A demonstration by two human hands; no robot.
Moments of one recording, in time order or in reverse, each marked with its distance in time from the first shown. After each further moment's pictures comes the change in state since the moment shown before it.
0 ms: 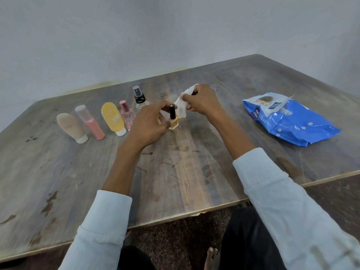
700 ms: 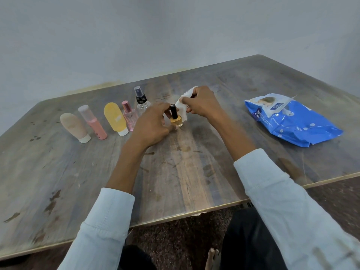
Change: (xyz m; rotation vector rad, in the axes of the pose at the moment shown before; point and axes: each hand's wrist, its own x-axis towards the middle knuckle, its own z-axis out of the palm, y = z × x) left_hand 0.005 -0.011 0.008 0.095 -0.012 0.053; right_hand -0.007 -0.006 0.002 -0.028 -0.060 0.011
